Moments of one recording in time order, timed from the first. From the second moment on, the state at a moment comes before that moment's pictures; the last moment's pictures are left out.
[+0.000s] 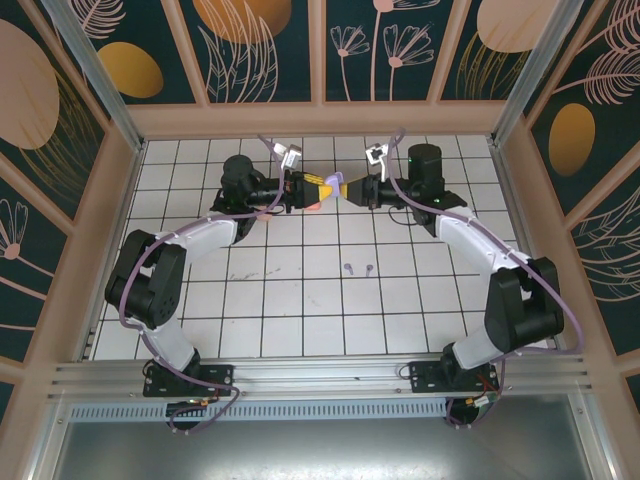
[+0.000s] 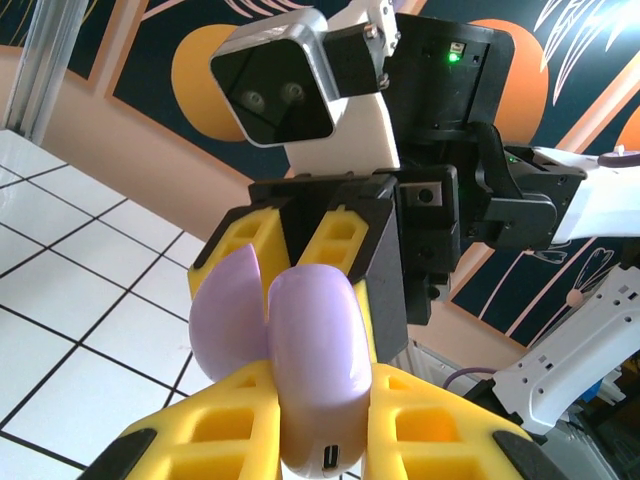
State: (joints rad) left arm -0.43 1.75 1.06 0.79 1.09 -0.66; right arm 0.34 1.51 1.08 0.03 -0.92 0.34
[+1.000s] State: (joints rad) left arm -0.42 1.75 1.06 0.77 1.07 -0.65; right arm 0.34 1.54 1.11 0.02 -0.91 0.37
